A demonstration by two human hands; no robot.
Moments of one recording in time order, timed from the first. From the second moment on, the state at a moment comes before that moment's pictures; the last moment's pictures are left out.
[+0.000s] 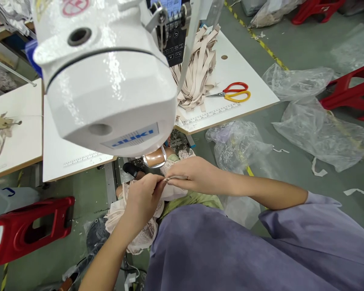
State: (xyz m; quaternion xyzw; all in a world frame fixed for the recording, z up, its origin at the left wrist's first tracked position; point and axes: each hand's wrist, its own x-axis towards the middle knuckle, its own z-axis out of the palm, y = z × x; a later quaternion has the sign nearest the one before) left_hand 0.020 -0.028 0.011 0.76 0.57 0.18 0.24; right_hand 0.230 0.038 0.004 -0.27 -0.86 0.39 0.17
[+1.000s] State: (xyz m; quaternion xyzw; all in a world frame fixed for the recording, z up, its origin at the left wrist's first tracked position) left_hand -0.008 -0.006 -0.008 0.85 0.51 0.09 -0.11; right_hand 0.201 0.065 -0.019 -0.33 -0.89 0.06 0.32
